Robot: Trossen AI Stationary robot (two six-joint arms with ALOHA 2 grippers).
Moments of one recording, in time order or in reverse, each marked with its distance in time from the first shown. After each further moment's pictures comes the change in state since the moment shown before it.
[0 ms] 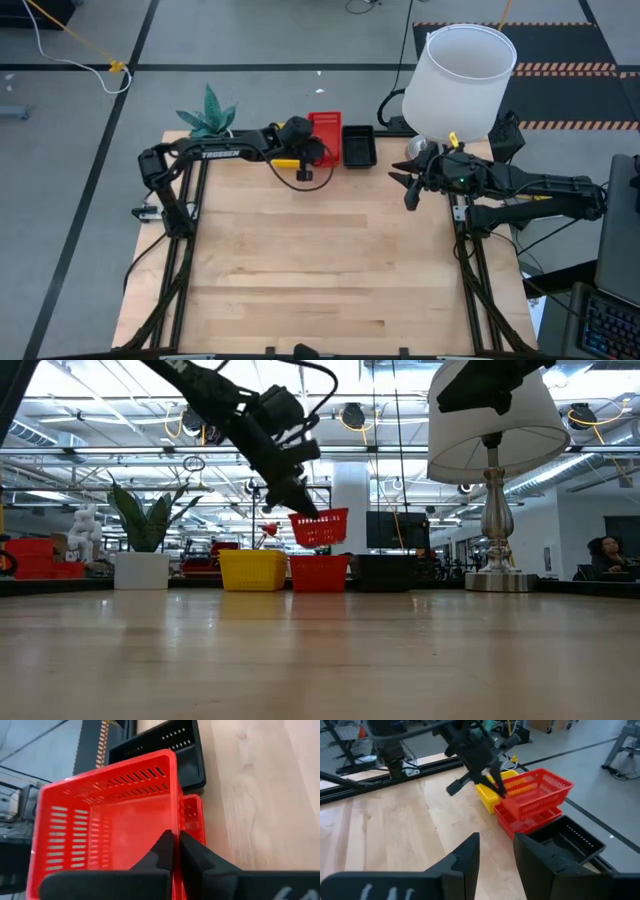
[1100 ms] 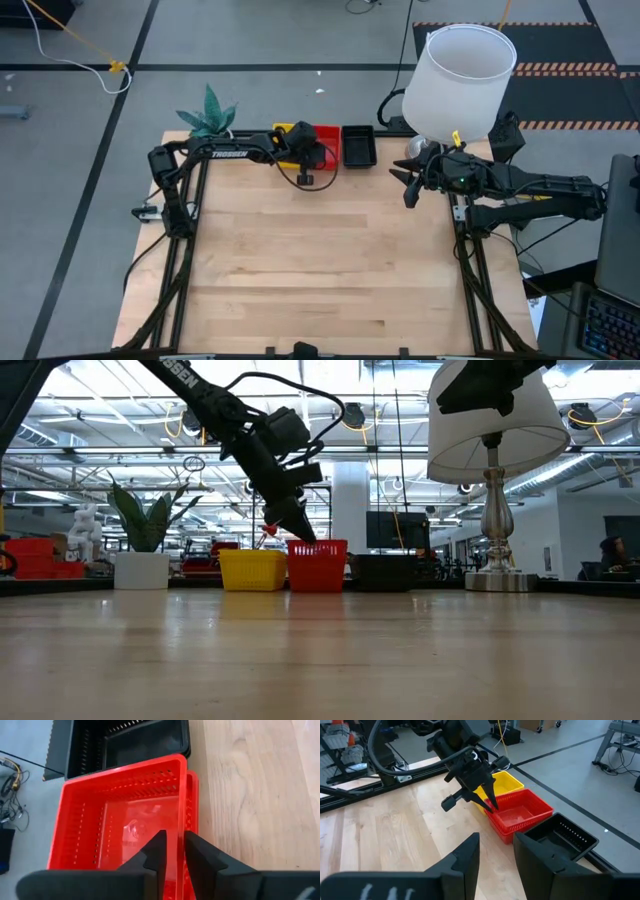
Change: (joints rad) left arm 0.008 0.084 0.001 -0.025 0.017 -0.064; right arm 0.000 0.000 0.000 0.000 0.046 0.045
